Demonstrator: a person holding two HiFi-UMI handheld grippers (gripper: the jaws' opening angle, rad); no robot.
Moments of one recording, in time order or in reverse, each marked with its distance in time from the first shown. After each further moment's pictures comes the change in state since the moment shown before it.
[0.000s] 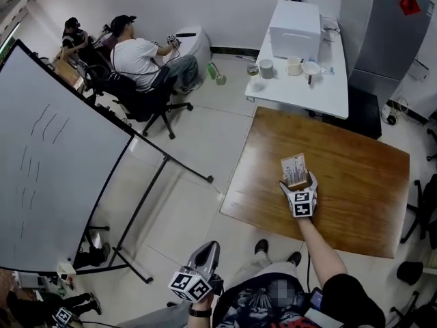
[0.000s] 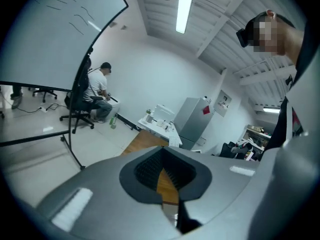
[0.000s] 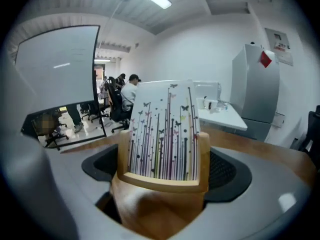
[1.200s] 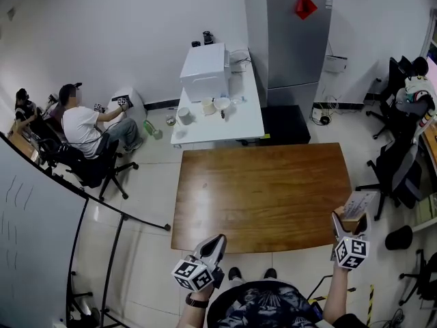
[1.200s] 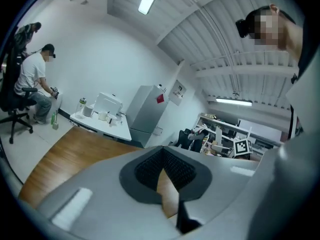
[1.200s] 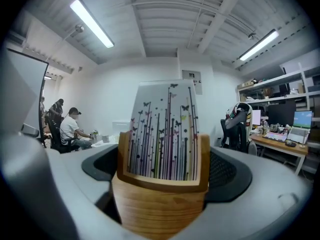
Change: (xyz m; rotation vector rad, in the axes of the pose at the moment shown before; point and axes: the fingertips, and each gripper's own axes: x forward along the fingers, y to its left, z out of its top) left arm 0.135 -0.218 -0.032 0.172 0.119 -0.509; right arm -0.505 -0.265 0.002 0.285 -0.285 -0.684
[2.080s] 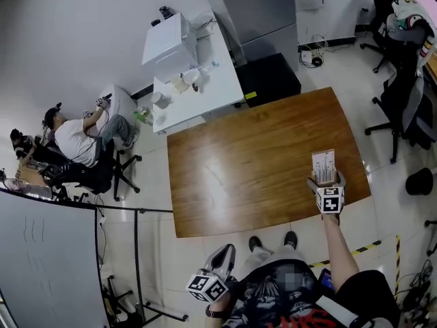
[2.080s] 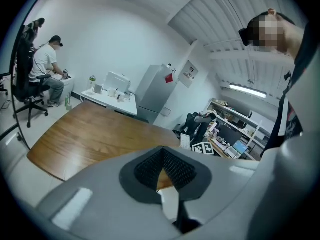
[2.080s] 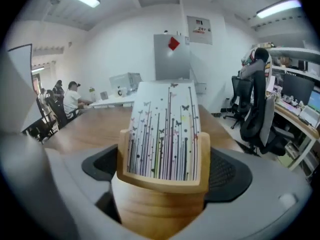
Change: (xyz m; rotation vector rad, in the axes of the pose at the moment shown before) left arm -0.004 -0.057 -0.101 -0.083 0.225 0.136; right arm 0.126 -0.002 -0.250 0.041 0.463 0.109
